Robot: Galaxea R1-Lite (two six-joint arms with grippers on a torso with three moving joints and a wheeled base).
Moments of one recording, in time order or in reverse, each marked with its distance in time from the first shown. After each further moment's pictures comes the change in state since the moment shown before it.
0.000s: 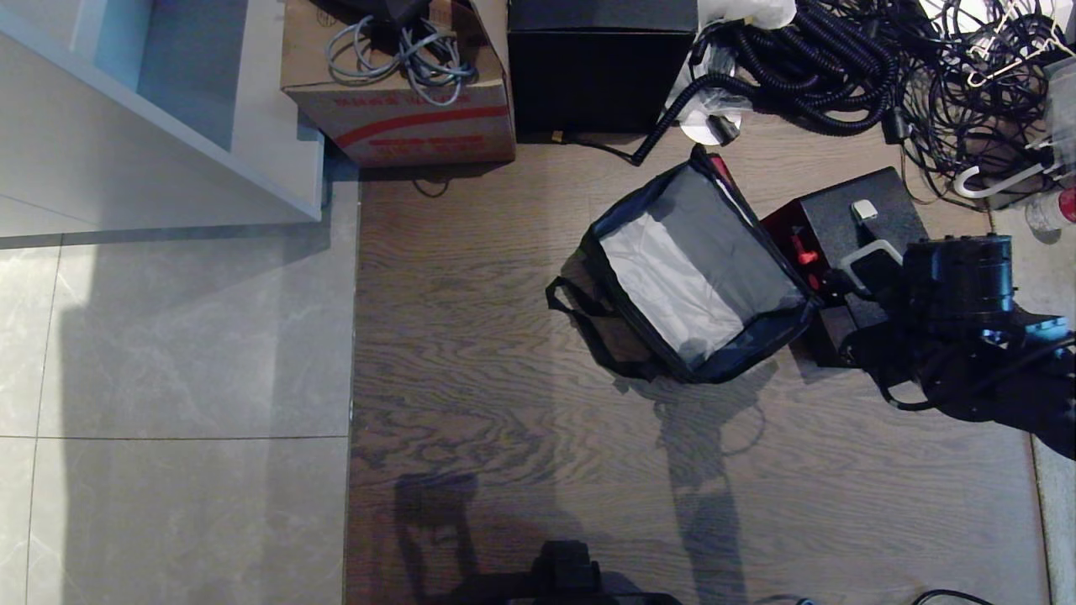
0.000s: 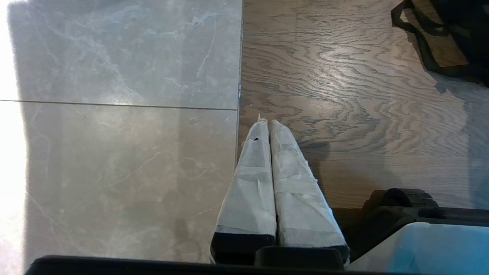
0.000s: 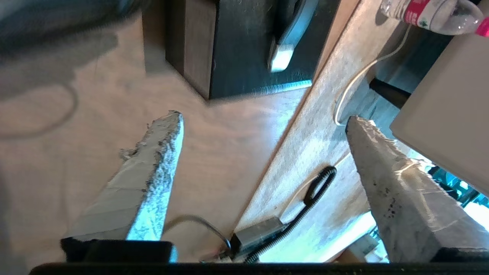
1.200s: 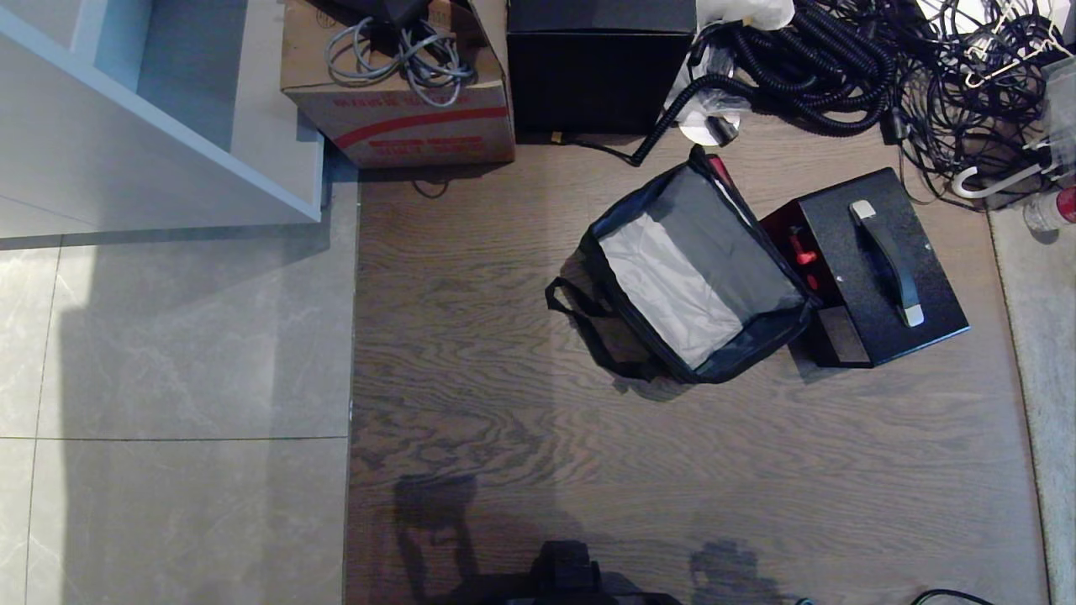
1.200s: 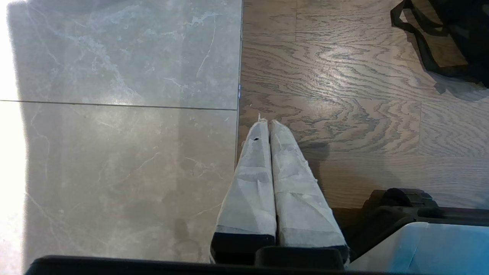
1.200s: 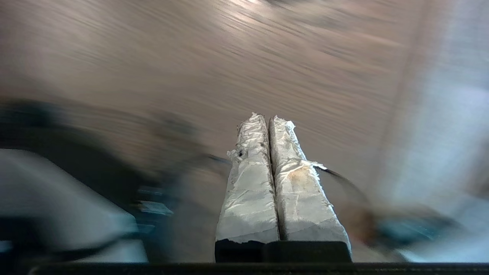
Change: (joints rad) left arm 0.000 0.000 0.000 0.000 0.000 0.000; right arm -0.209 -1.334 0.752 0.413 0.698 0.325
